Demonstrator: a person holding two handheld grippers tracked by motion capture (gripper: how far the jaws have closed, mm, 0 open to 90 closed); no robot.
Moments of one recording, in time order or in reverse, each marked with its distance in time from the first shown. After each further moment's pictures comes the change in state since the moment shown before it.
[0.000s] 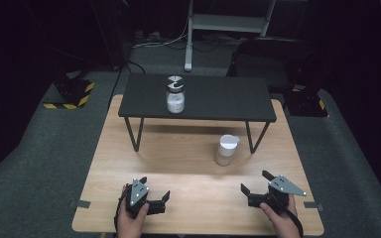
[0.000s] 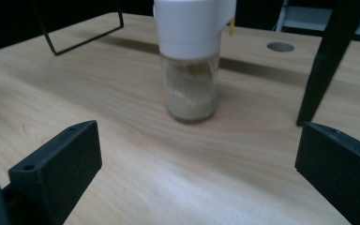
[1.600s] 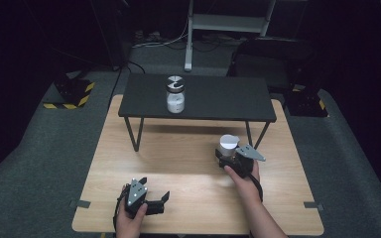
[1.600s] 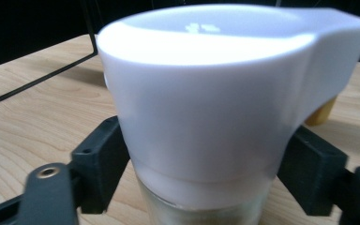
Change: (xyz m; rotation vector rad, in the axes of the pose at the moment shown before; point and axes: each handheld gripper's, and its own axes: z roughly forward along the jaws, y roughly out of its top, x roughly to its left) left arm 0.008 -0.002 -0.002 -0.011 -0.035 -0.020; right arm 0.016 0.021 0.131 -0.050 -0.057 0.033
